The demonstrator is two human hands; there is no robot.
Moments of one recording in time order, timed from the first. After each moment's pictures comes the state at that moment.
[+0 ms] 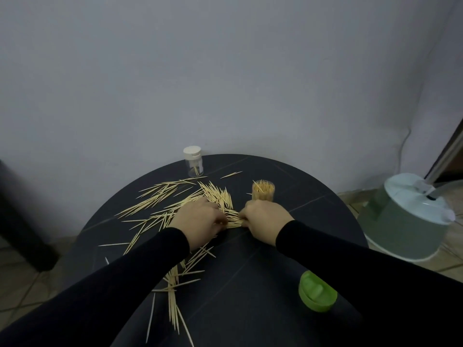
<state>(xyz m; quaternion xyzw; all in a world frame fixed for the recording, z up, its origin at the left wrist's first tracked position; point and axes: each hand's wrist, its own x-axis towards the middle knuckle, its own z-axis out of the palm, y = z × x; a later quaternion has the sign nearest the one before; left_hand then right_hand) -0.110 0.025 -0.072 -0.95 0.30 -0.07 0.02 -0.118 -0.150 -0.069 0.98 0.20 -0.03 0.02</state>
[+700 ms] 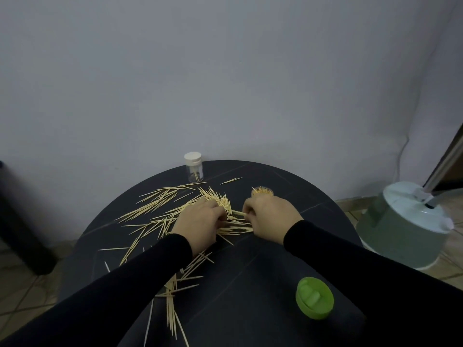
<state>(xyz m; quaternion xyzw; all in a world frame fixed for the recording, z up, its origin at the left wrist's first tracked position) -0.115 0.018 -0.071 -0.95 0.27 -0.13 -0.04 -0.133 -0.162 -0.042 0.98 0.15 0.04 -0.10</state>
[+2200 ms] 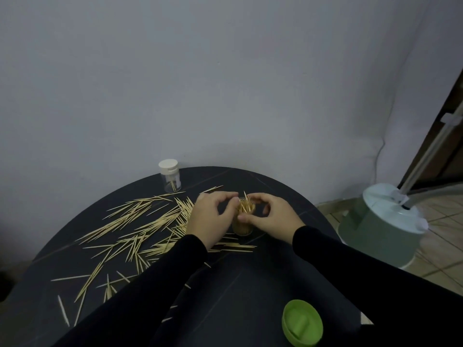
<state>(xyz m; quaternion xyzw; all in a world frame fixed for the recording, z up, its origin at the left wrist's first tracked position) -0.081 -0.047 -0.074 -0.87 0.19 -0.14 -0.43 -0.098 -0.219 -0.070 0.92 0.03 0.07 -0.39</state>
